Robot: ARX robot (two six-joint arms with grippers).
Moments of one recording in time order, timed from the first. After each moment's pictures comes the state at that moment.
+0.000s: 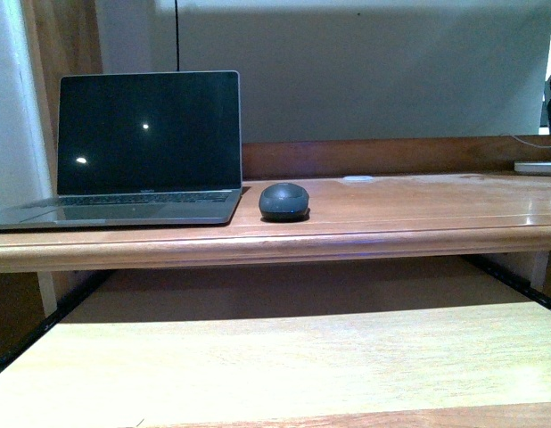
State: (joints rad) left arm -0.01 0.01 0.01 -0.01 0.00 0.00; right arm -0.10 0.89 0.65 -0.41 -0.45 -0.37
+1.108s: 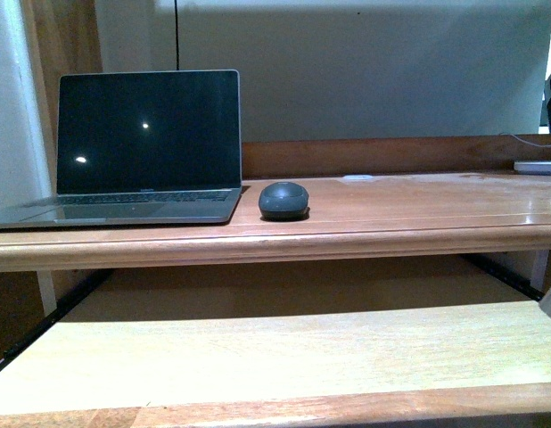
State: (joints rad) left arm -0.01 0.01 0.01 -0.01 0.00 0.00; right arm 0.46 1.07 0.53 -0.06 -0.15 -0.13
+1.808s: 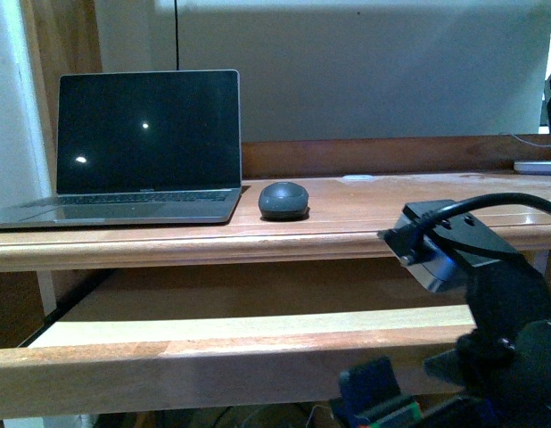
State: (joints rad) left arm -0.01 0.01 0.01 -0.01 0.00 0.00; right arm 0.58 1.41 0.71 0.24 -0.06 -0.01
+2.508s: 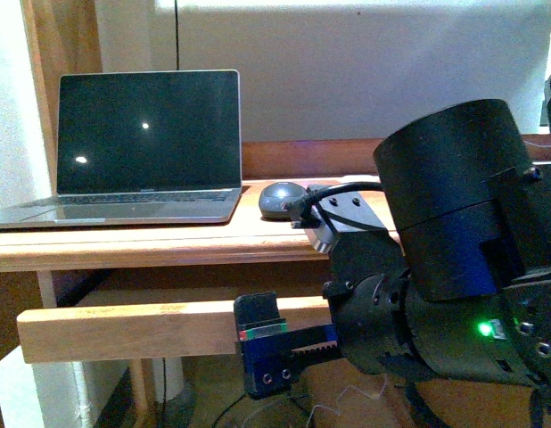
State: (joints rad) left arm -0.01 0.01 0.01 -0.01 0.00 0.00; right arm 0.64 1.71 0.98 0.34 0.00 0.09
